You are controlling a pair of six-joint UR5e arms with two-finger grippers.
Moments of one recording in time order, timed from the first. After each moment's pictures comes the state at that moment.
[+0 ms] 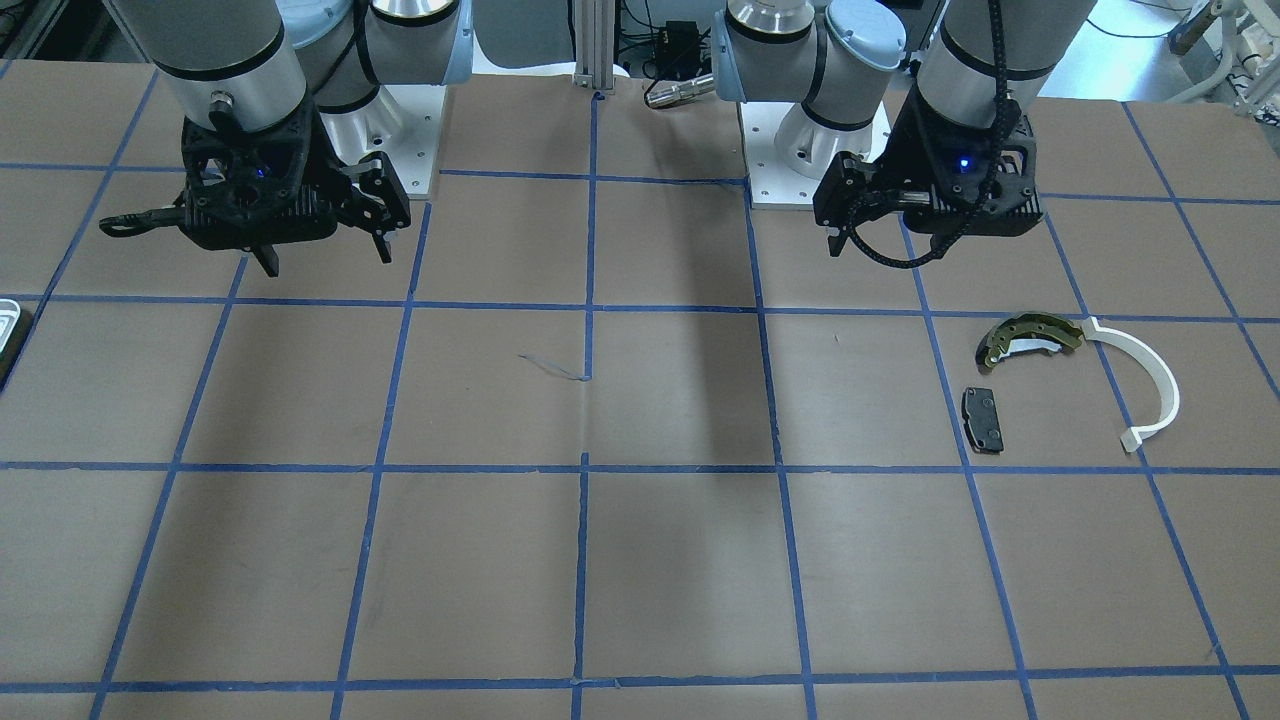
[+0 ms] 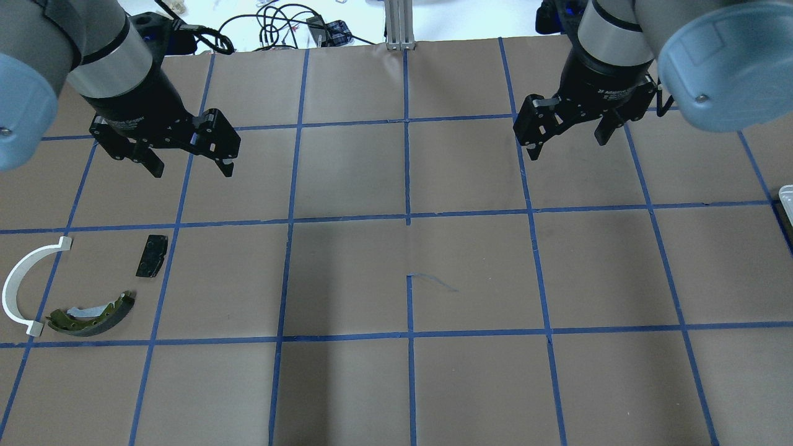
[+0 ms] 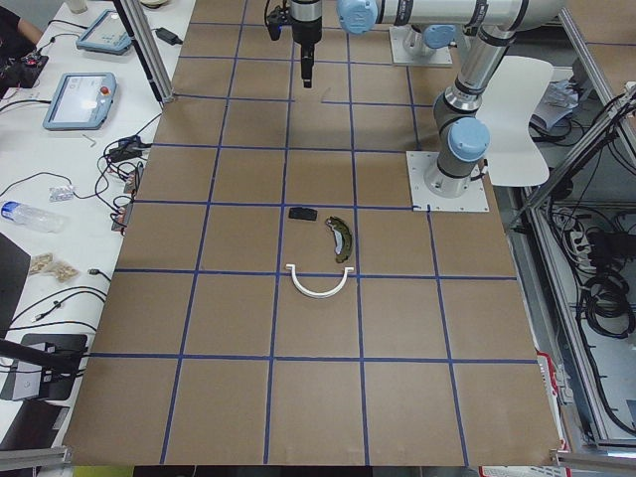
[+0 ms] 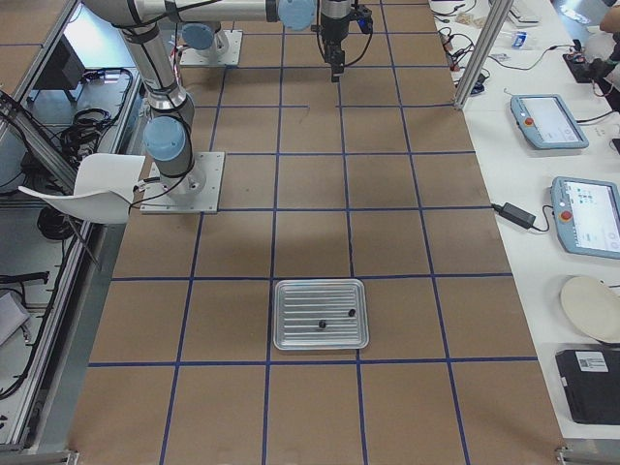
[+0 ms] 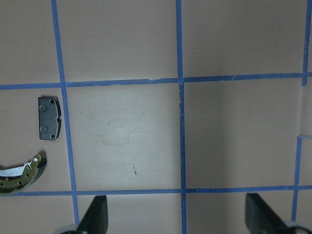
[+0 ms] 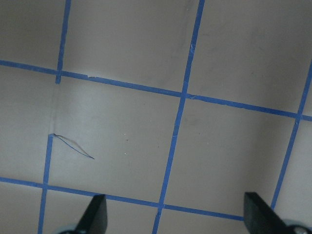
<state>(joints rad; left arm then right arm) -1.54 -1.53 -1.61 -1.60 1.60 0.06 1.63 -1.56 1.58 -1.58 -1.59 -0.13</state>
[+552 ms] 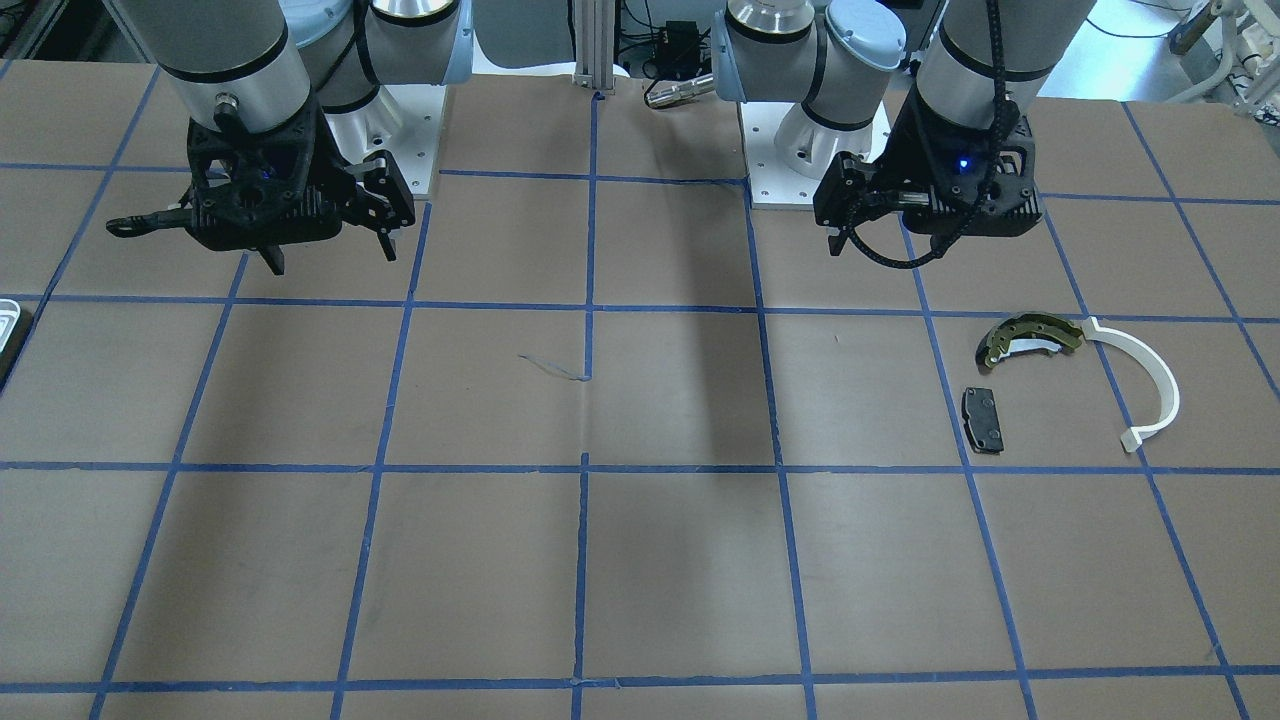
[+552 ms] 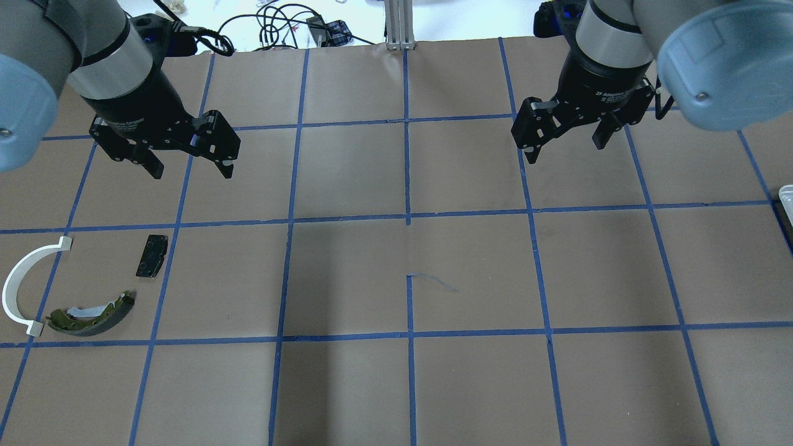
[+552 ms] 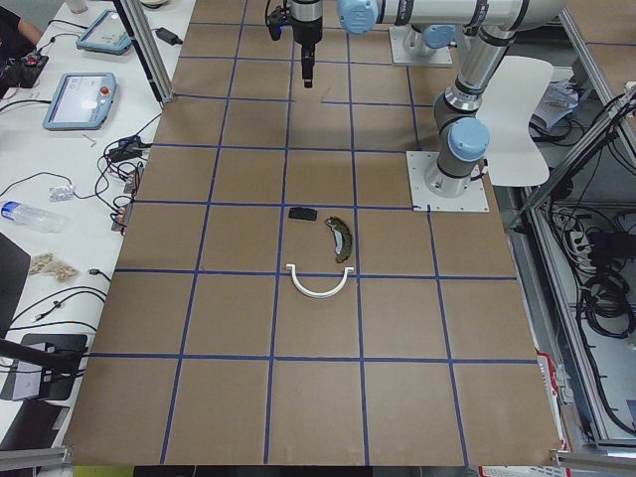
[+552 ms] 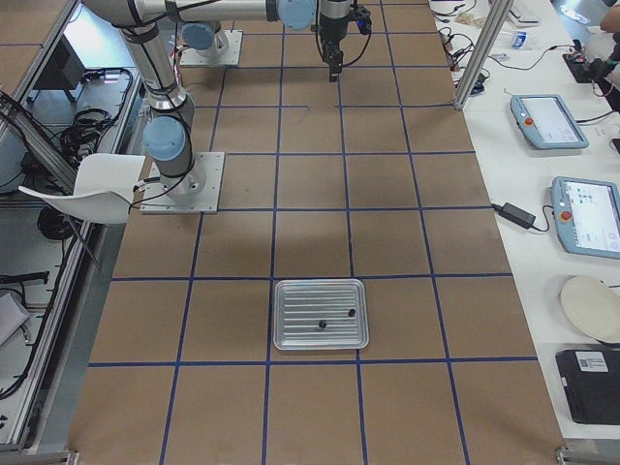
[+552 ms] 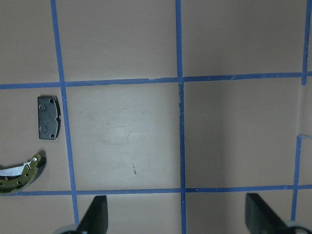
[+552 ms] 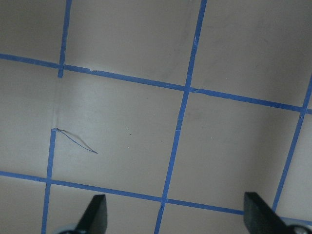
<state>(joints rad) -1.54 -1.53 -1.61 -1.60 1.60 0.06 1.63 -1.56 1.58 -1.58 -1.58 -0.13</state>
